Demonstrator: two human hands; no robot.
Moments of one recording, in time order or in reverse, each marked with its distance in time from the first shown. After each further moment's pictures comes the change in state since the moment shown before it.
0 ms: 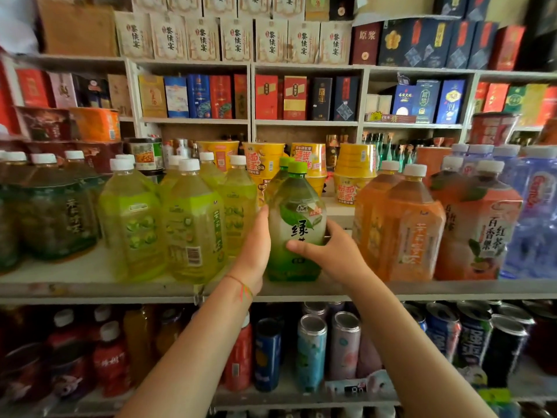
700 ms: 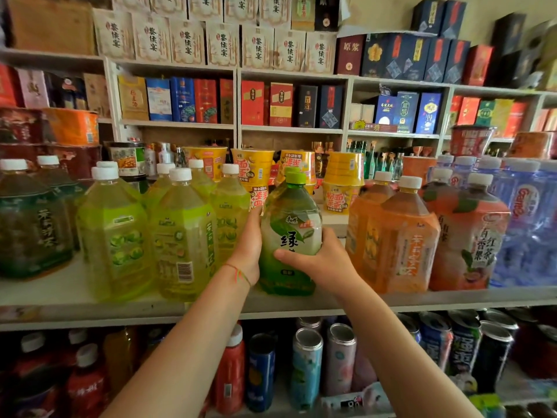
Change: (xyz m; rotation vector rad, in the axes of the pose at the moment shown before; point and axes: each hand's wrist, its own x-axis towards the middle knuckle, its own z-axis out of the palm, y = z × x) left_hand 0.039 0.012 -0.002 -0.149 -0.011 -0.141; right_hand 0.015 0.006 0.011 -0.025 0.096 0.022
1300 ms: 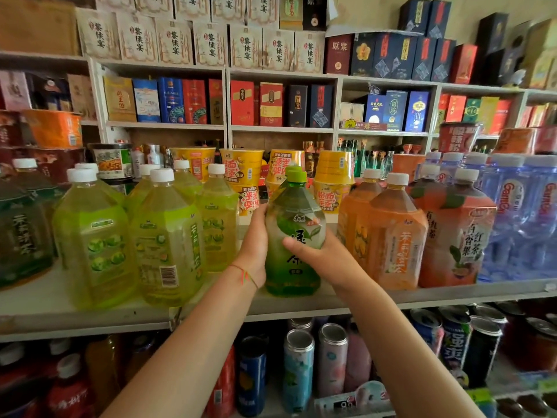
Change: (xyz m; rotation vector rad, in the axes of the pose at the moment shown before) left_hand 0.004 -0.009 0.024 -0.058 -0.093 -0.026; right_hand 0.010 0.008 -0.020 0.109 -0.148 -0.040
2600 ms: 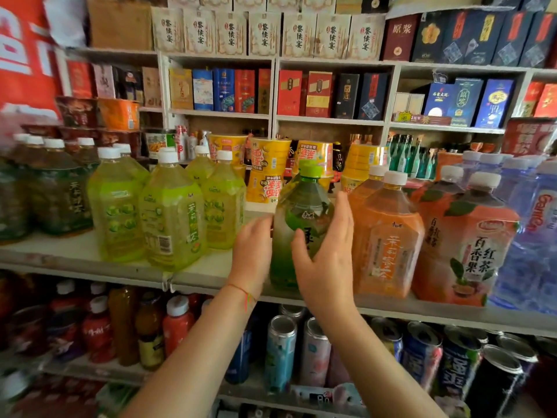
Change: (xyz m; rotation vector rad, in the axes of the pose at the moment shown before) left_hand -0.047 -0.029 0.040 0.228 0.411 0.294; right_hand -0.051 -0.009 -0.011 -0.257 0.401 -0.482
